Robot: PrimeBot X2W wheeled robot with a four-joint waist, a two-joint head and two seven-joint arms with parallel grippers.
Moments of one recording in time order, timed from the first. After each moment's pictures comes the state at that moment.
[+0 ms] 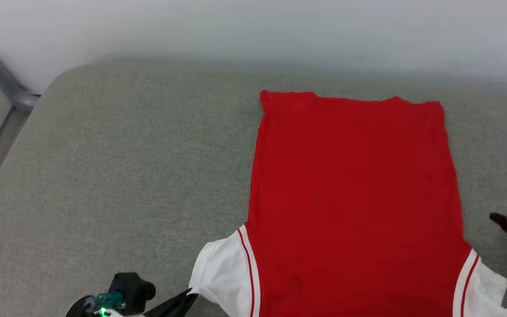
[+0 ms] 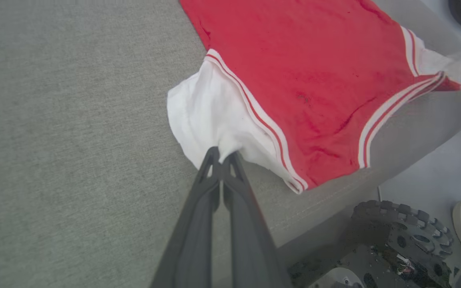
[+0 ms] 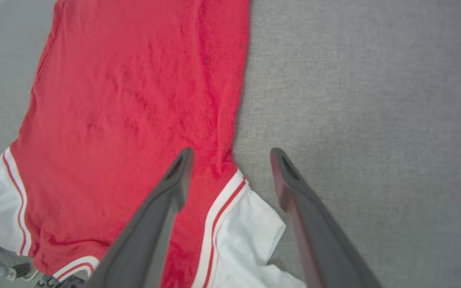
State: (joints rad) left arm -0.12 0.81 -0.85 -0.17 -0.86 0.09 0.01; right arm -0.15 -0.41 -0.24 0.02 0.66 0.13 0.94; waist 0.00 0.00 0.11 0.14
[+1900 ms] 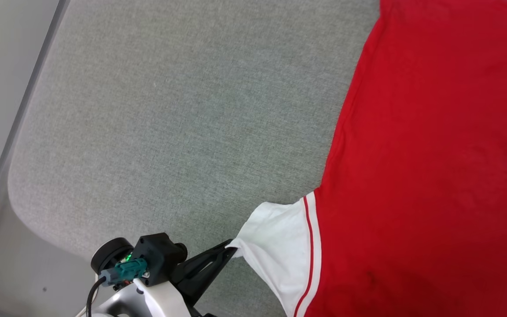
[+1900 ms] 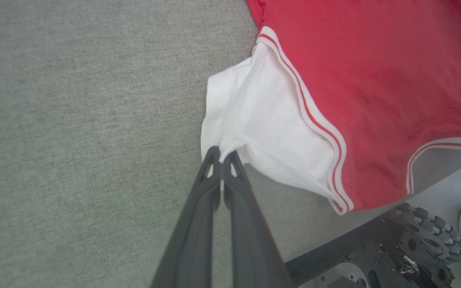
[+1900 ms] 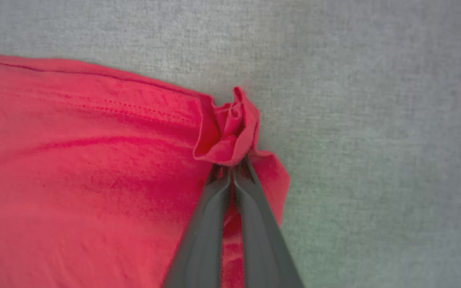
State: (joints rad) left arm -0.30 0.78 -0.86 -0.36 -0.77 0.09 0.09; right arm -0.98 -0.45 -0.39 0.49 0.06 0.13 1.24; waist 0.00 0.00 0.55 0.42
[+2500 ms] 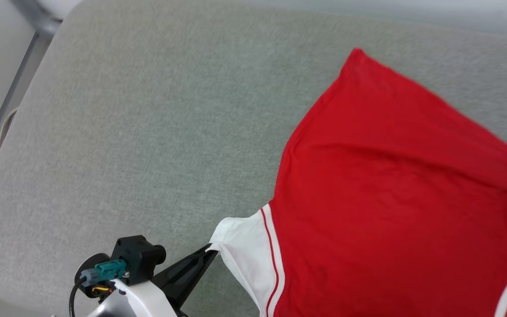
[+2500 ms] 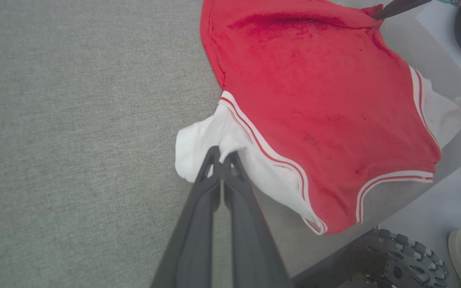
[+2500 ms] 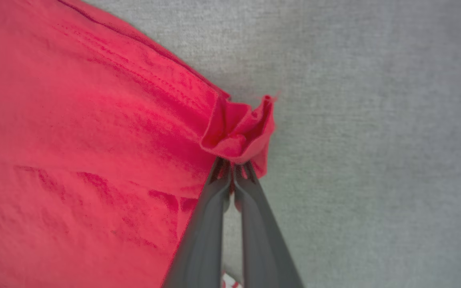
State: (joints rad) left arm -0.23 0.80 -0.81 -0.35 -0.85 0.14 0.06; right arm -0.65 -0.32 -0.38 0.39 0.20 0.13 1.23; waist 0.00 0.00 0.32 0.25
